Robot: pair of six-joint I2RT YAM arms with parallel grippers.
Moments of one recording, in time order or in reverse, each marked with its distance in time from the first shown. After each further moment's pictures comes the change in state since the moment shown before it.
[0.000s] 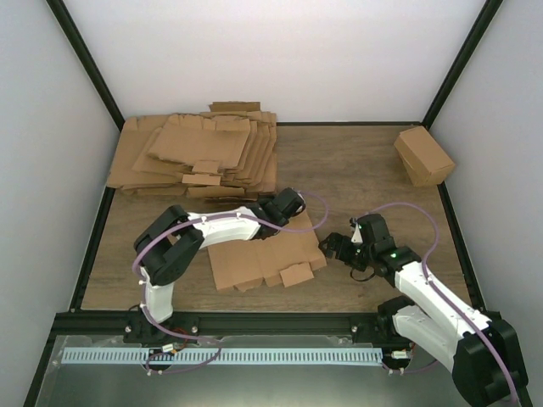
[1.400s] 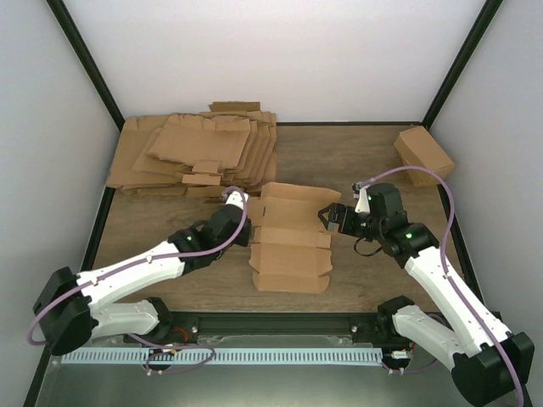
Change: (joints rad) left arm 0.000 -0.727 -0.443 -0.052 0.179 -0.728; right arm 0.000 0.018 0.379 -0.181 0.043 -0.143
